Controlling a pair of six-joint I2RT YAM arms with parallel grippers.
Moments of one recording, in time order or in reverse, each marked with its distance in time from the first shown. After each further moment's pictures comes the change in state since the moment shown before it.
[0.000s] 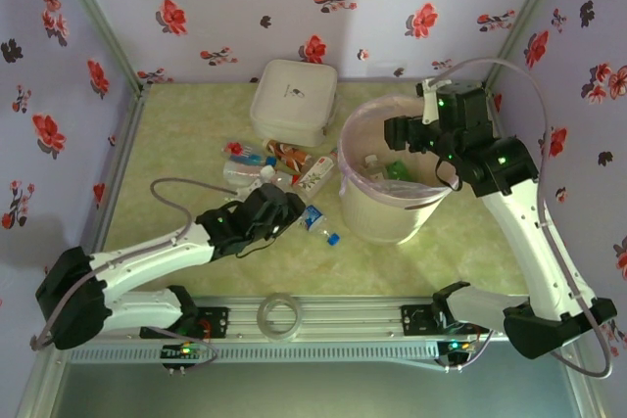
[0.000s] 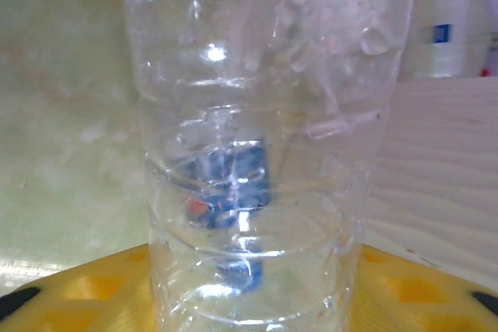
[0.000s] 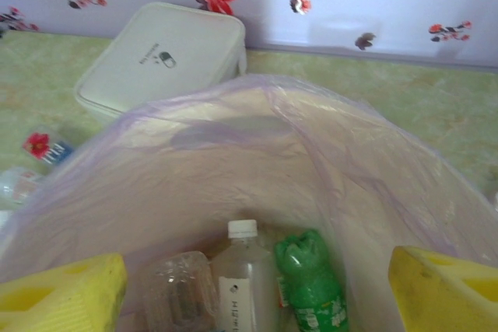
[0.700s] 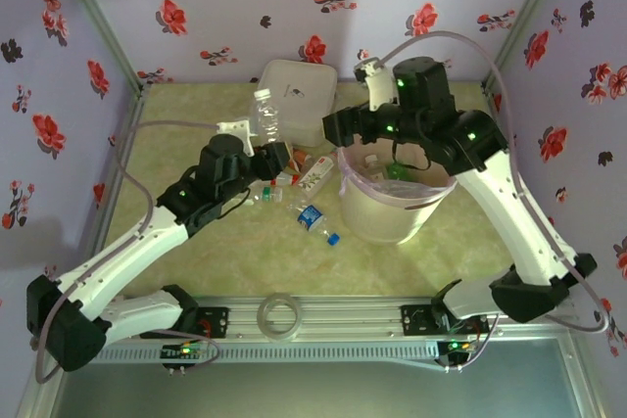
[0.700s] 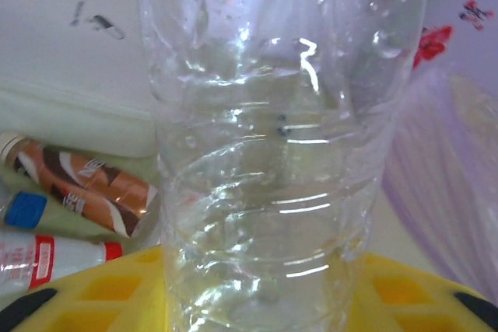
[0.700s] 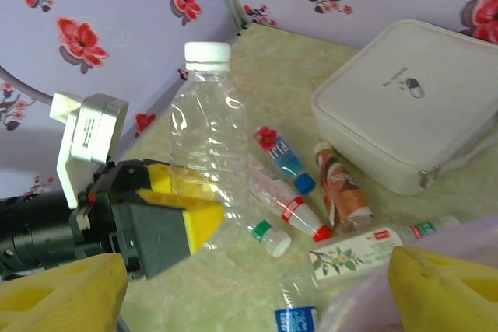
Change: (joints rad) left arm 0.258 -0.080 0.229 0.089 0.172 0.785; right arm 0.233 0.237 0.277 0.050 -0.345 0.055
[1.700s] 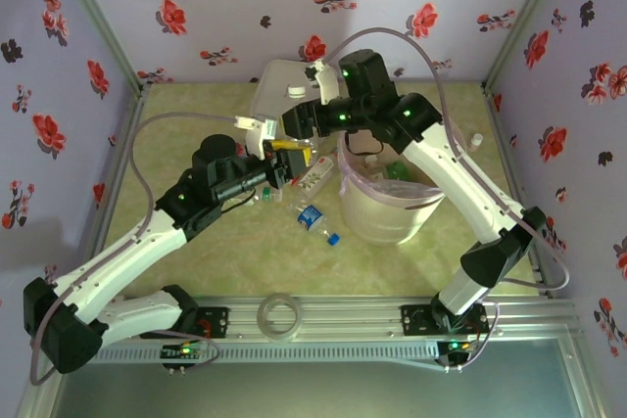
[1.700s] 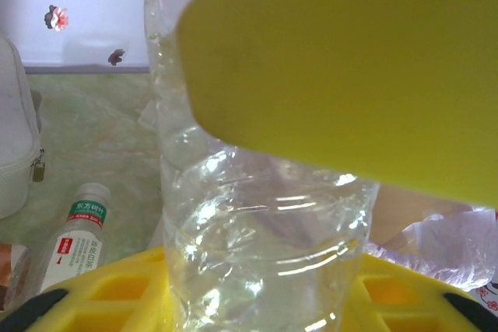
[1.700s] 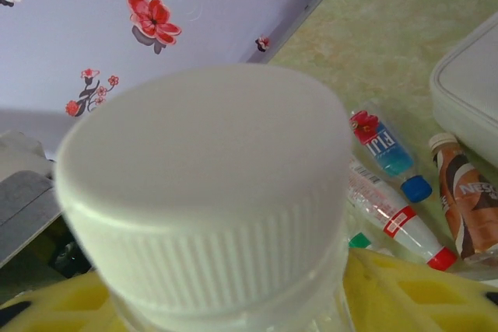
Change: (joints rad) left arm -0.035 -0.016 -0.005 0.161 0.258 0.122; right arm 0.051 0.216 0.042 0.140 -0.199 0.120
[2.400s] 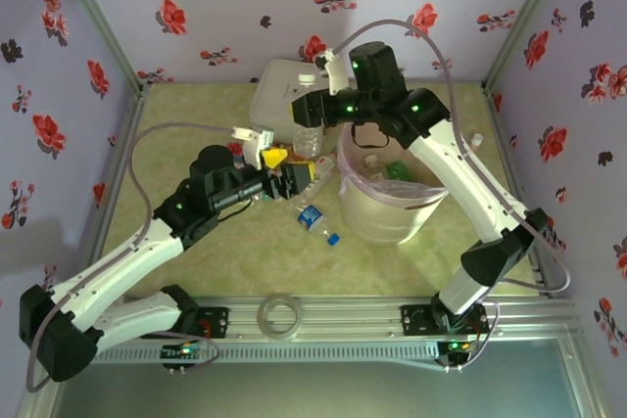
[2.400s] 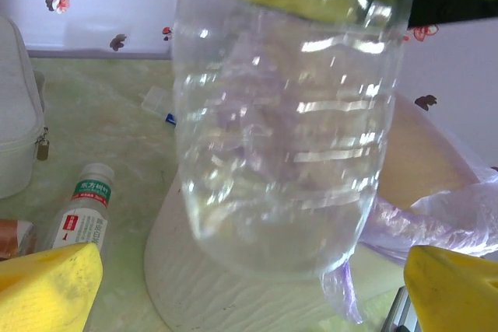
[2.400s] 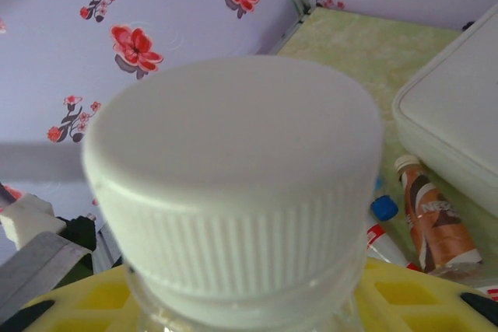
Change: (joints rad) left arm 0.002 -0.061 -0.097 0.020 0.006 0.003; right arm -0.046 -0.001 0.043 -0.002 0.035 -0.018
